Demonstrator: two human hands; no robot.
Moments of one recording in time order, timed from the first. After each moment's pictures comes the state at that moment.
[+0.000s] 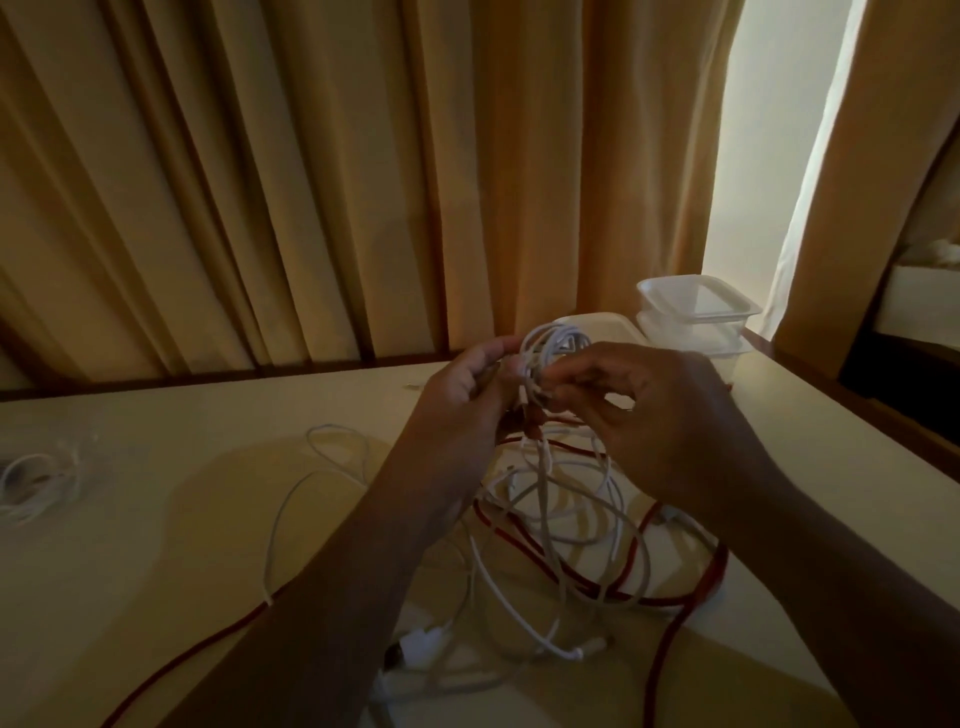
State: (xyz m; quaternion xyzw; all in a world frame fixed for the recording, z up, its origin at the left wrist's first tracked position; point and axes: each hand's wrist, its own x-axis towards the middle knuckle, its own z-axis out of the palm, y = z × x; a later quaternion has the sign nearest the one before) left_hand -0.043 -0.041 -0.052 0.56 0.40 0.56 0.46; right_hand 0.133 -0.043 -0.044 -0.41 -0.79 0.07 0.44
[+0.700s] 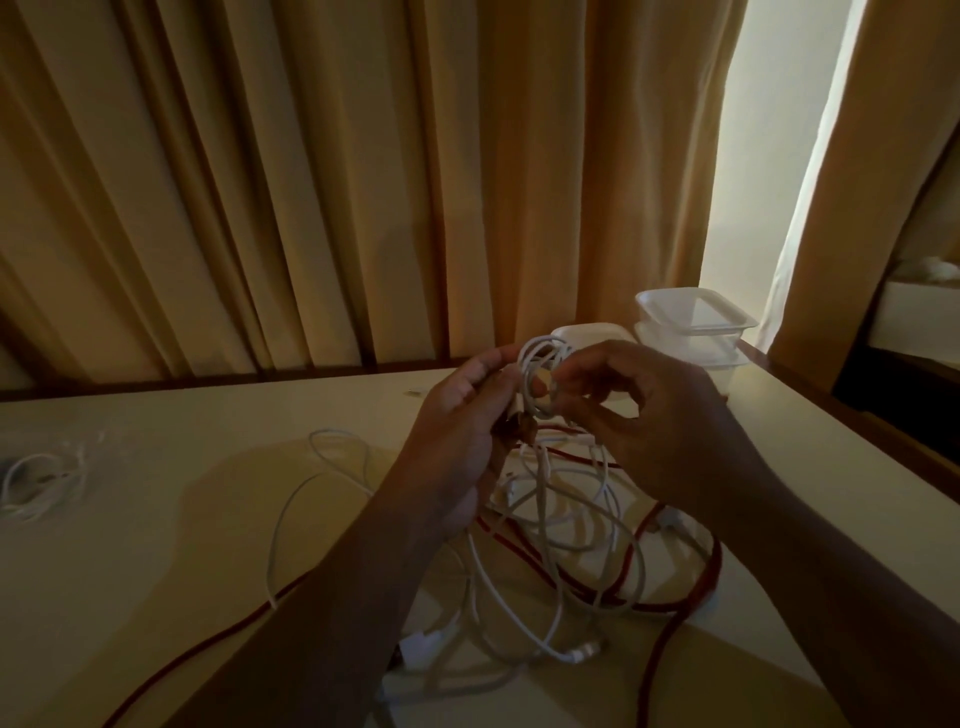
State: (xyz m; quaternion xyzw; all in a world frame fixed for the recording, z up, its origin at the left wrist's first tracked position) left_hand -0.041 -0.038 -0.057 0.47 0.34 0.60 0.55; right_hand 0.137 -0.039 -0.043 -0.39 -0.78 0.09 0.47
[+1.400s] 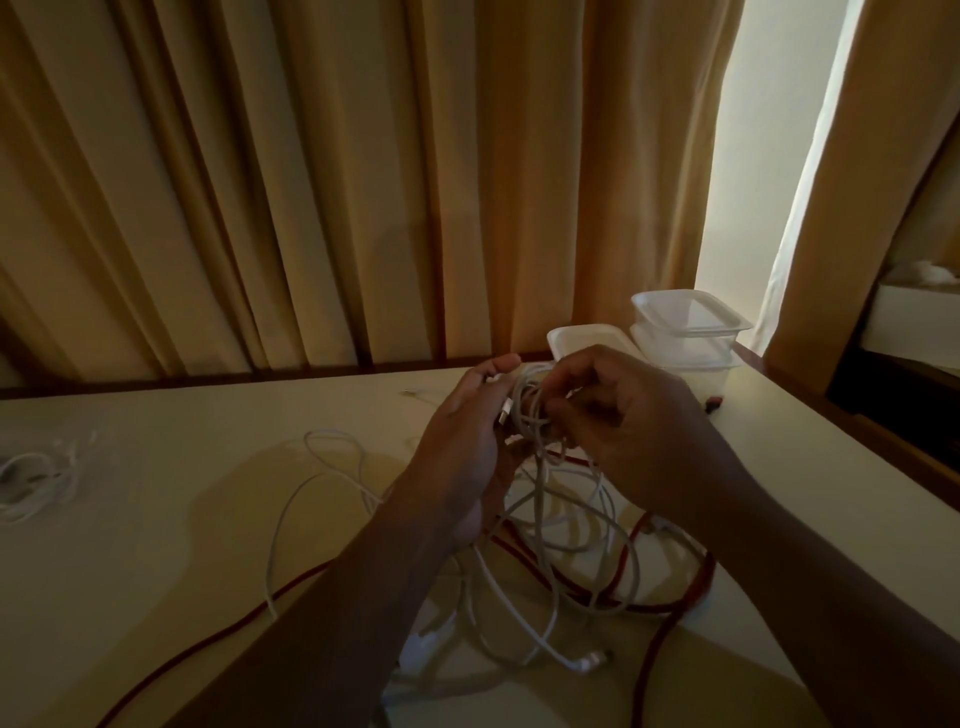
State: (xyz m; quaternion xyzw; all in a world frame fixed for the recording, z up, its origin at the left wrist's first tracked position) left_hand -0.031 -0.043 -0.055 0.42 0.34 0.60 0.59; right_hand 0.131 -0.038 -0.048 -0.39 -0.76 0.20 0.48
